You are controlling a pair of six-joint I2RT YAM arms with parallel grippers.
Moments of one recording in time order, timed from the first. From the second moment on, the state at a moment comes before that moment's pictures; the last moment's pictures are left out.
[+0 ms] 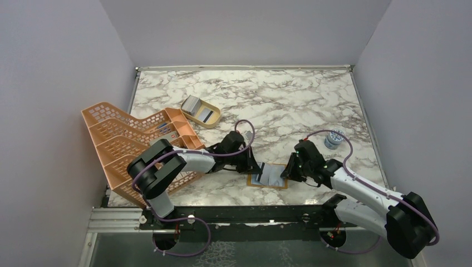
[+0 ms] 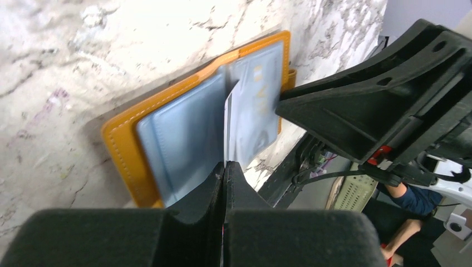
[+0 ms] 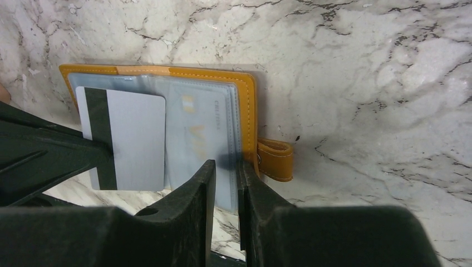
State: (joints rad) left arm -0.85 1.68 0.70 0.29 0.46 -0.99; right arm 0.59 1.00 0.40 -0.39 -0.04 0.83
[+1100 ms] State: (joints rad) left arm -0.91 1.64 0.64 0.33 0.33 -1.07; right arm 0.59 0.96 0.37 -0.36 -0.04 0.84
